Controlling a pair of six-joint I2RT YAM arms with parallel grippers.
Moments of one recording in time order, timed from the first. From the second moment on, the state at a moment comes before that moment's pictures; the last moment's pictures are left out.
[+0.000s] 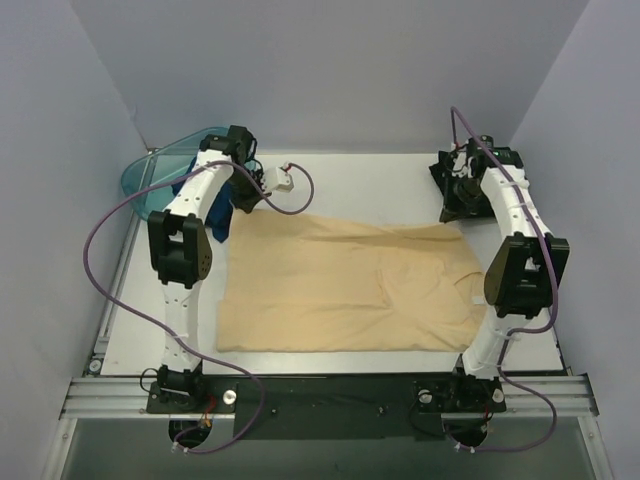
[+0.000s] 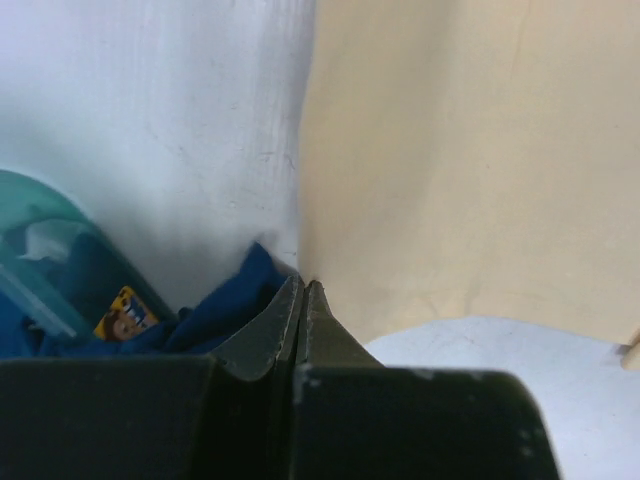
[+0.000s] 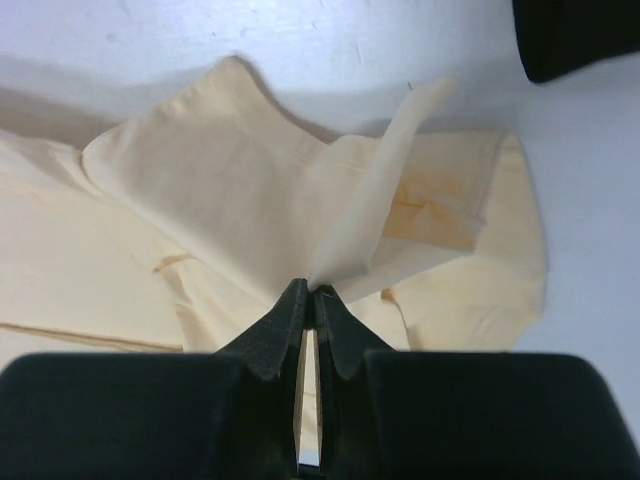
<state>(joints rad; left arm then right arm) -0.22 2.30 2.18 -1.26 0.22 1.11 -0.03 1.91 1.72 -1.03 -0.14 0.05</state>
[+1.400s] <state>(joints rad) -0.28 1.94 1.44 -1.22 0.10 1.12 -0.09 1.71 1.23 -1.37 -0.10 0.21</state>
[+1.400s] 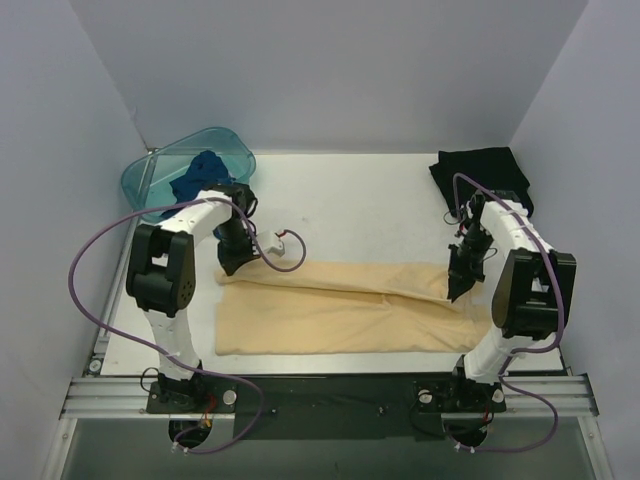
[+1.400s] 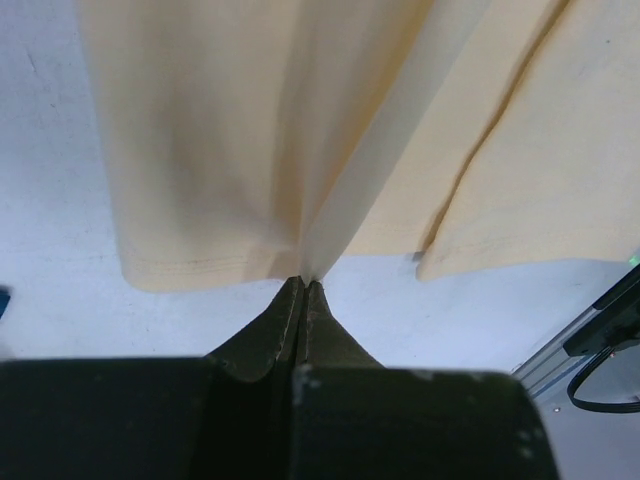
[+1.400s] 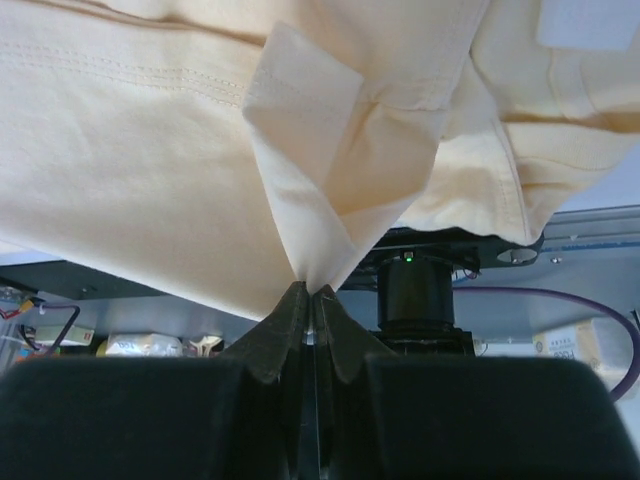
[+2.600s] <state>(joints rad) -0.38 1.96 1.64 -1.11 0.27 0.79 -0.30 1.81 1.24 -1.19 -0.08 0.30</state>
